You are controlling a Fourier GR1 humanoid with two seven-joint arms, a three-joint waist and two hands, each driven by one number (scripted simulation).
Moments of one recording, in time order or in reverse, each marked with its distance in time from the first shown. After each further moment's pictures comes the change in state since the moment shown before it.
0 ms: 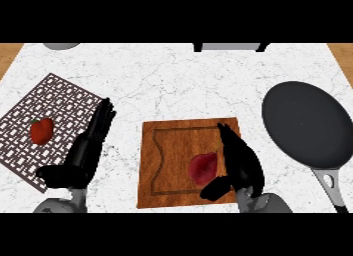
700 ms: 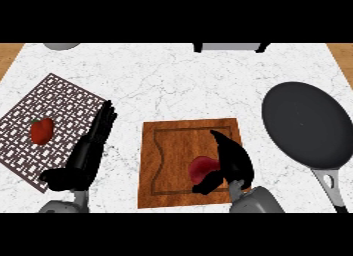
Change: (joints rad) left arm 0.020 -0.053 0.043 0.019 -0.061 -0.057 -0.029; right arm -0.019 0.078 -0.076 0.218 0.024 -0.021 -0.129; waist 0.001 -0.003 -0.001
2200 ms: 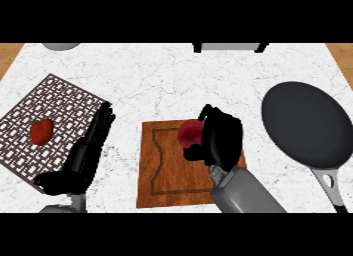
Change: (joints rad) left arm 0.030 -0.029 0.029 -0.051 -0.035 -0.035 0.036; right arm -0.230 0.010 0.116 -0.037 0.468 -0.159 0.222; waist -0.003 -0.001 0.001
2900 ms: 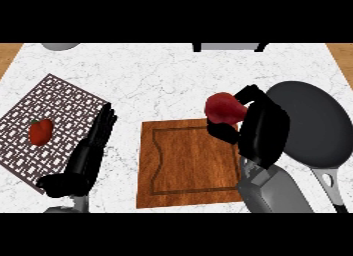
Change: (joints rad) left arm 0.011 -0.020 -0.007 -0.009 -0.013 0.007 0.000; right arm 0.055 -0.023 -0.189 -0.216 0.113 -0.152 0.001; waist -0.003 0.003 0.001
